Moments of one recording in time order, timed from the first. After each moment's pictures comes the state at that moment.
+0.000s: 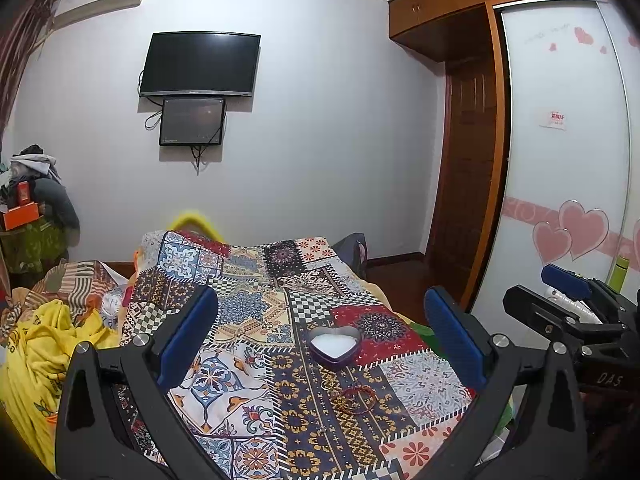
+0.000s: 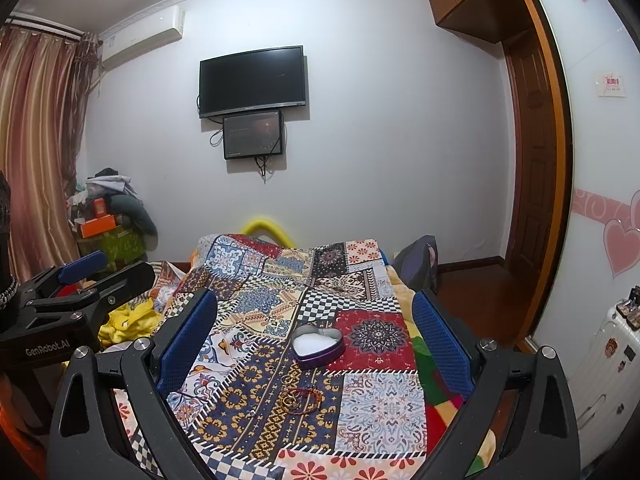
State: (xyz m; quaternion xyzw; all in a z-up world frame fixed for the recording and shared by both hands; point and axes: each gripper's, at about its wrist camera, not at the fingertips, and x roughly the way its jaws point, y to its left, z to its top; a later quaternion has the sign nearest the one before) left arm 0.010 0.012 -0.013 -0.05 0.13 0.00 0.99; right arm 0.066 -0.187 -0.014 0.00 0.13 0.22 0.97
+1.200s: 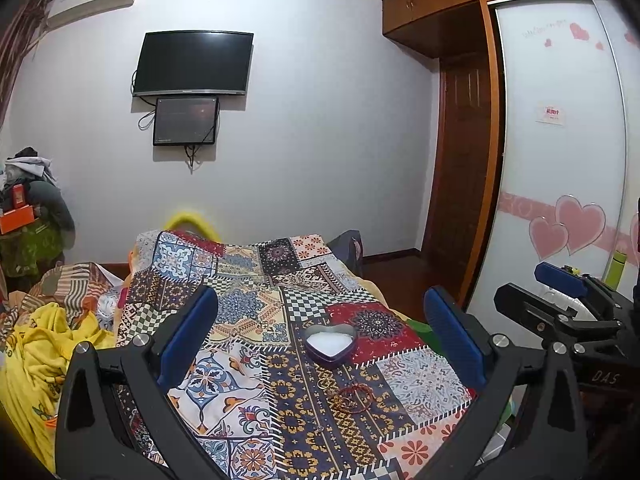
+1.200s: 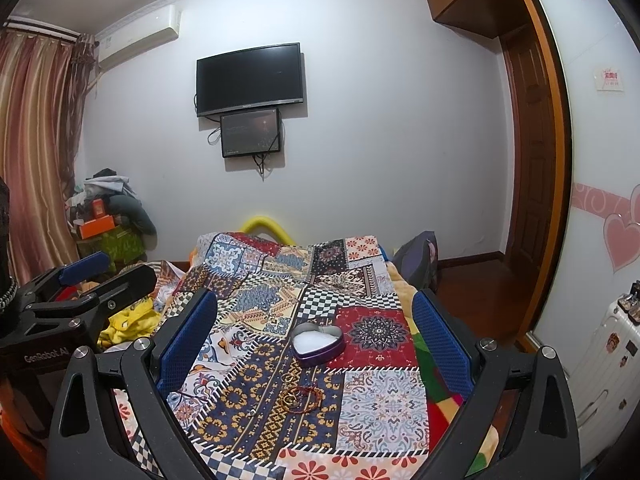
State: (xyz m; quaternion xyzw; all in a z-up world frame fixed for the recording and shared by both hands) left arm 0.014 0.008 -0.013 -0.04 0.13 -0.01 0.99; right arm 0.073 -0.187 -0.012 0.00 0.15 0.22 0.96
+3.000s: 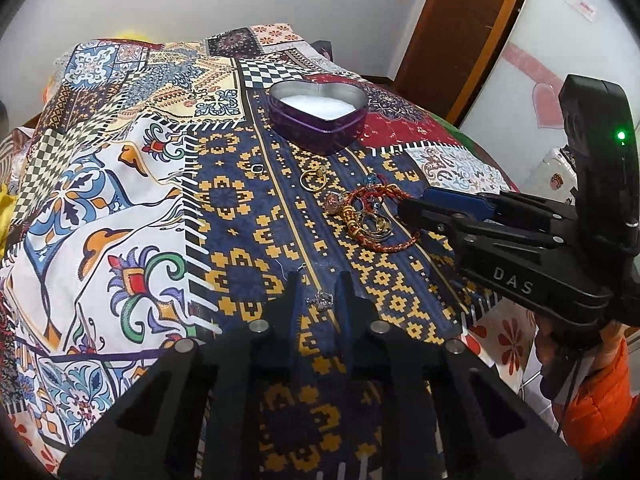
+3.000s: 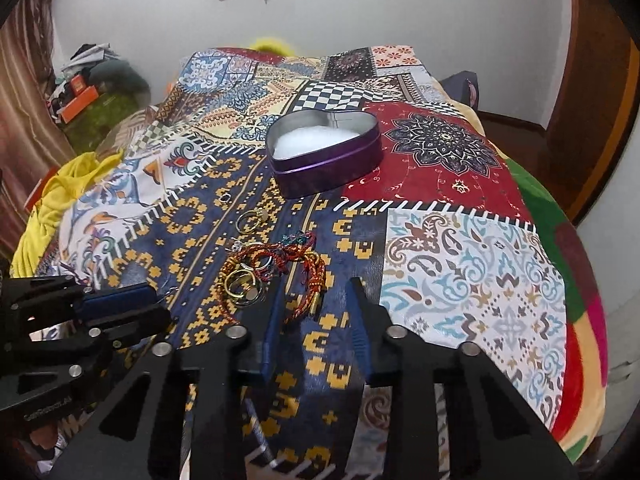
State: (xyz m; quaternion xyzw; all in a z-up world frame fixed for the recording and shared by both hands) left arm 0.139 0.013 -0.228 -0.07 0.45 -0.11 0.88; right arm 0.203 -0.137 -0.194 -0.06 0.43 0.26 0.86
